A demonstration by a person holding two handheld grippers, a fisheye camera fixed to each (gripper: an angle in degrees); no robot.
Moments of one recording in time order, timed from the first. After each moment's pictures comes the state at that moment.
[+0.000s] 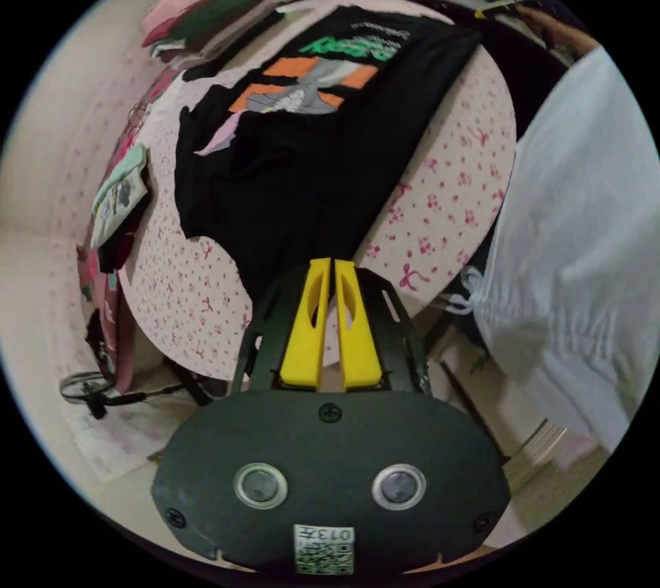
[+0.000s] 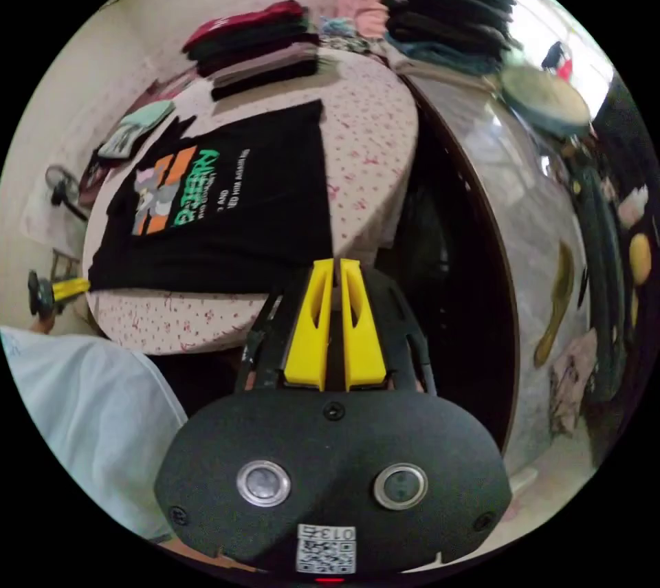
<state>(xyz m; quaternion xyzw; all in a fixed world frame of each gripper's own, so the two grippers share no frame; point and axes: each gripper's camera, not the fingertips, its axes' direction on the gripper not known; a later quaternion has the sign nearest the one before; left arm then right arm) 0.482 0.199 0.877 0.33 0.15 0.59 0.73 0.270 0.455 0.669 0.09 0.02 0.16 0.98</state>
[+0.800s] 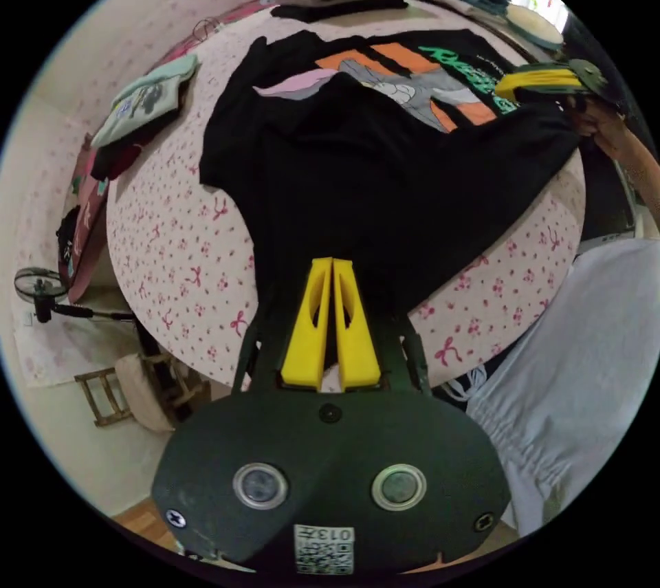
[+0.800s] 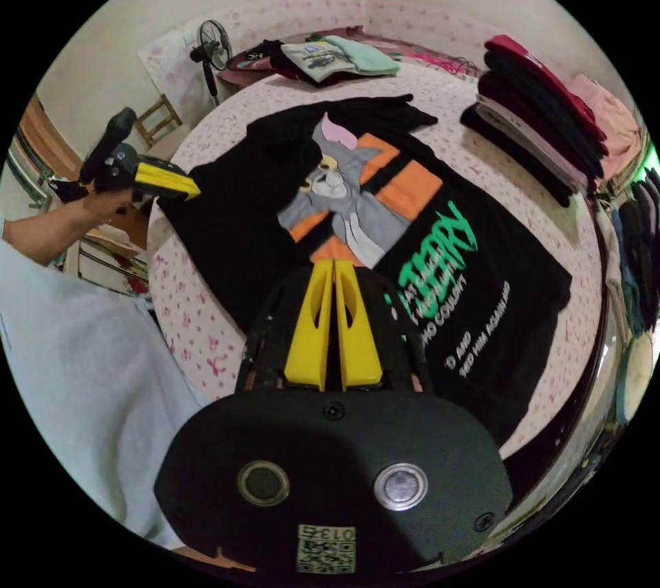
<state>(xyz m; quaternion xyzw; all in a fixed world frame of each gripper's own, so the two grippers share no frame) 0.413 0.056 0.872 0.24 0.18 0.42 0.86 0.071 0.185 0.816 0.11 -0.07 -0.10 0.99</state>
